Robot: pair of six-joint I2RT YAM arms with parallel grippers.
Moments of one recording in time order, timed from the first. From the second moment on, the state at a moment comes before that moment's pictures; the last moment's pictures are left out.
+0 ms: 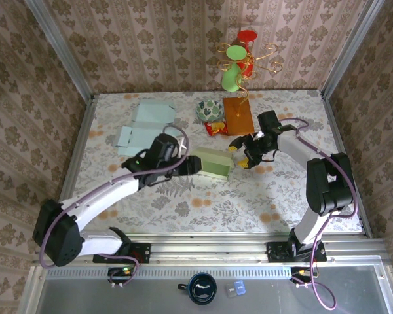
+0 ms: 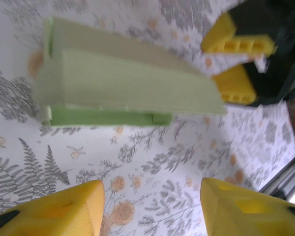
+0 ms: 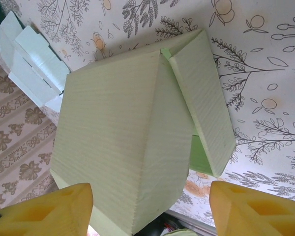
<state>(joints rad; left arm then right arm) -0.72 1.27 0.95 -0.41 0.24 -0.67 0.19 1.72 1.17 -0.64 -0.68 1.02</state>
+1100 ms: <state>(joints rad) -0.45 2.00 1.58 -0.88 0.52 -0.56 0.21 1.71 1.12 -0.50 -0.69 1.04</state>
